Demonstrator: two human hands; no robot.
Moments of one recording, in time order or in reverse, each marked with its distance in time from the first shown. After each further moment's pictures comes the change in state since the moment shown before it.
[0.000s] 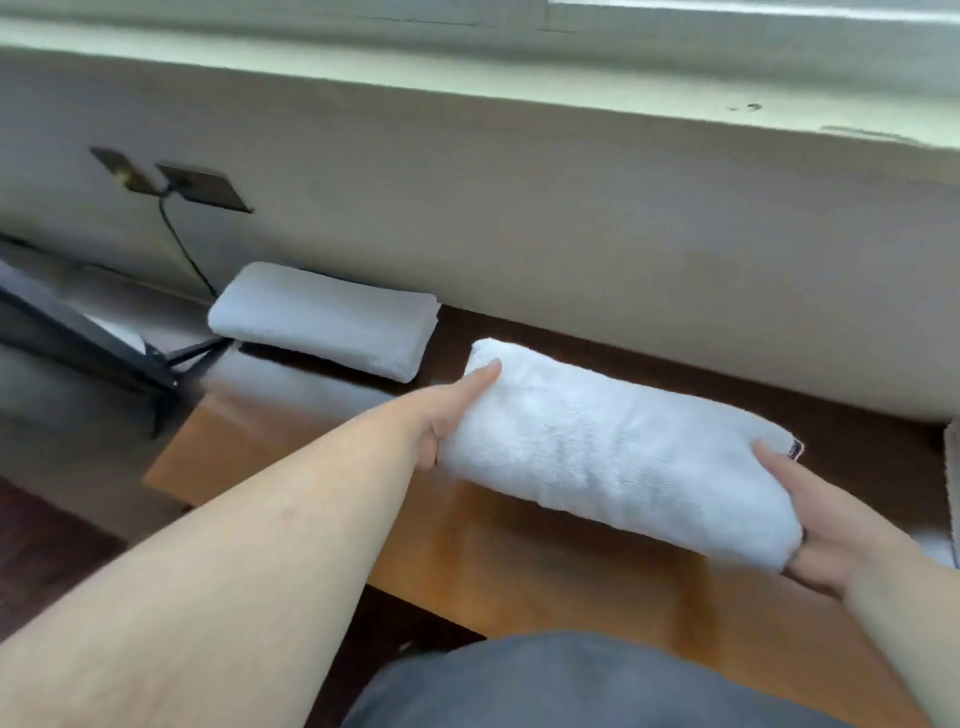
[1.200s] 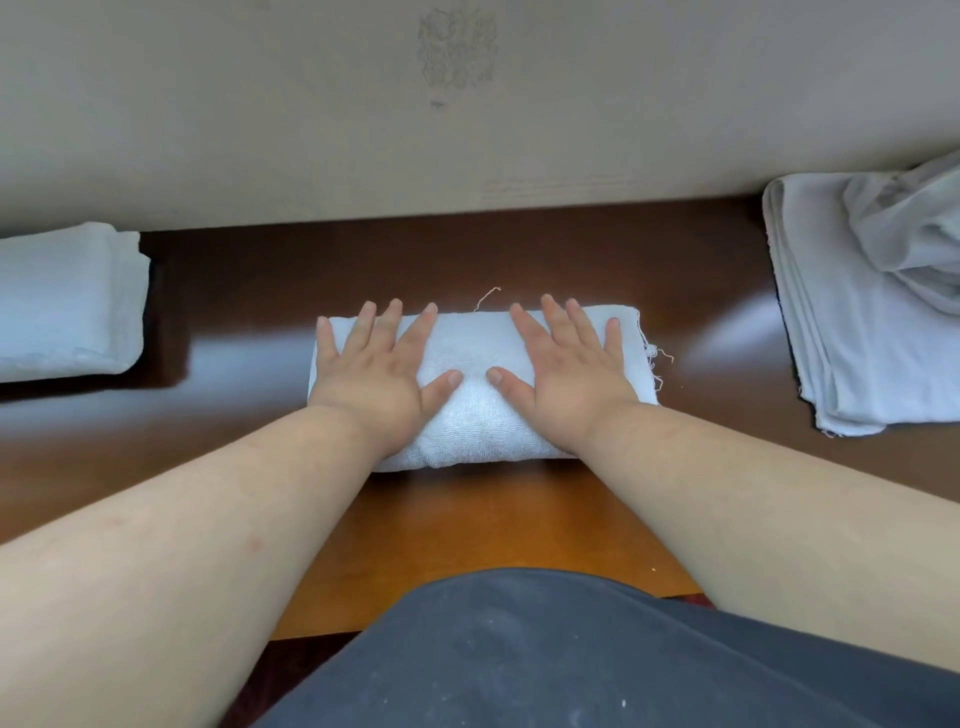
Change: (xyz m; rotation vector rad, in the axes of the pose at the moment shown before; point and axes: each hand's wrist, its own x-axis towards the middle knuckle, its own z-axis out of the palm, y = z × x) left_hand 0.139 -0.064 0.130 1.705 0.275 0.703; right_hand 0.093 0.065 -0.007 -1.668 0.546 -0.506
